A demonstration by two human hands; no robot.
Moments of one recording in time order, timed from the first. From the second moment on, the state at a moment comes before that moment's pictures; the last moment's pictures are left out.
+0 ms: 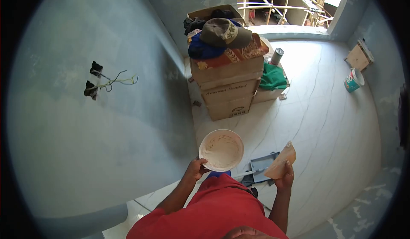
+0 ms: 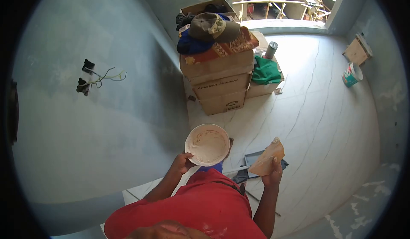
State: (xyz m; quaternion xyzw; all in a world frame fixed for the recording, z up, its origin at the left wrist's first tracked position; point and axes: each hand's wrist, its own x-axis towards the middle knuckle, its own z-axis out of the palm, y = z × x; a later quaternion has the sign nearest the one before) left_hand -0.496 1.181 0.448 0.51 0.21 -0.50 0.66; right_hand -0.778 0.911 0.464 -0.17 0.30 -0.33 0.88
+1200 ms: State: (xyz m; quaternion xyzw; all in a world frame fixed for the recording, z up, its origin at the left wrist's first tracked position) left_hand -0.470 0.782 0.538 0.42 0.17 -0.28 0.84; right_hand -0.531 0.394 0.532 -0.26 0.20 -0.14 0.93
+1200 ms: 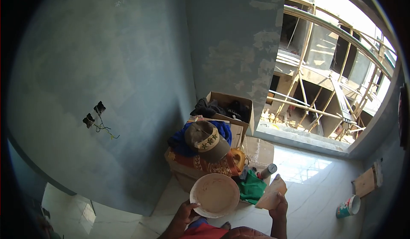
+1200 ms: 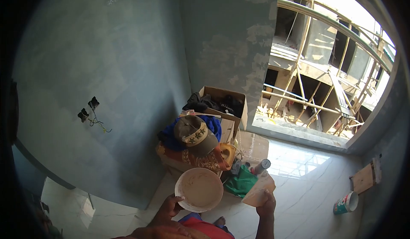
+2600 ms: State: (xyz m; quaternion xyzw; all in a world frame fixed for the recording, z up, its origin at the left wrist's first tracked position) left_hand -0.403 0.804 0.571 0.46 0.09 -0.24 0.85; right_hand -0.548 0.406 0.539 -0.43 0.35 -0.17 0.81
